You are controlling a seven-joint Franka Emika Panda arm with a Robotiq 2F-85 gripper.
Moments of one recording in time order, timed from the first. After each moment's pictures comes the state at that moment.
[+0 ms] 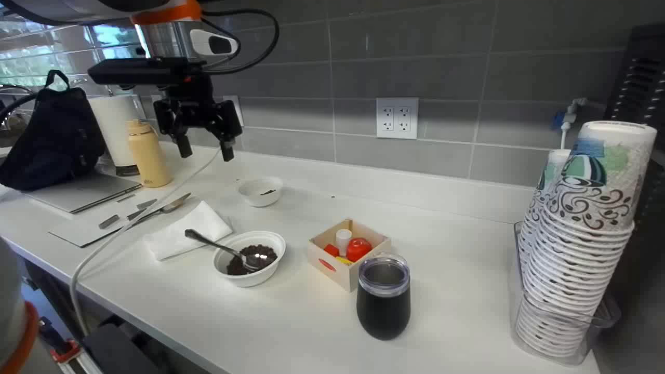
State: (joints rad) arm 0.22 -0.65 0.15 -2.68 0.12 2.11 -0.02
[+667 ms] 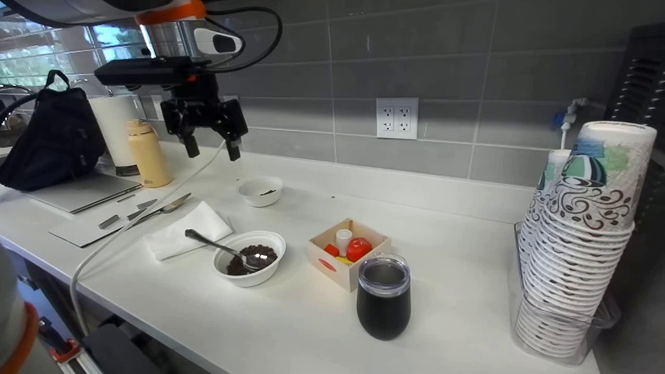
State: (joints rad) arm 0.19 -0.65 0.15 -2.68 0.09 2.12 0.00
